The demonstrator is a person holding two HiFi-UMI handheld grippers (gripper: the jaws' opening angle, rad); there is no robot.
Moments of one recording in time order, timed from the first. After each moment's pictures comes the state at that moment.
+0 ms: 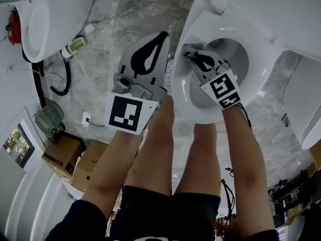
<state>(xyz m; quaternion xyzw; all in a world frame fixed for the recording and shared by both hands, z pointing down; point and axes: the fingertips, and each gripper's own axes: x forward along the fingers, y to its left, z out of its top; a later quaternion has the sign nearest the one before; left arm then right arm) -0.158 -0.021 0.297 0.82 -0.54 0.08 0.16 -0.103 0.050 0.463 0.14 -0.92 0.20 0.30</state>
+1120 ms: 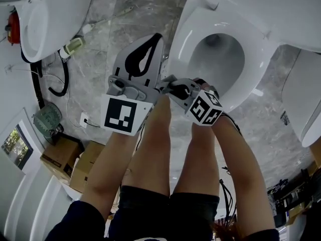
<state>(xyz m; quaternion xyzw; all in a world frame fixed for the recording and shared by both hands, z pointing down) -0.148 0.000 0.292 0.82 -0.54 0.09 0.15 -0.131 0.202 0.450 -0.08 -0.94 0.19 0.29</state>
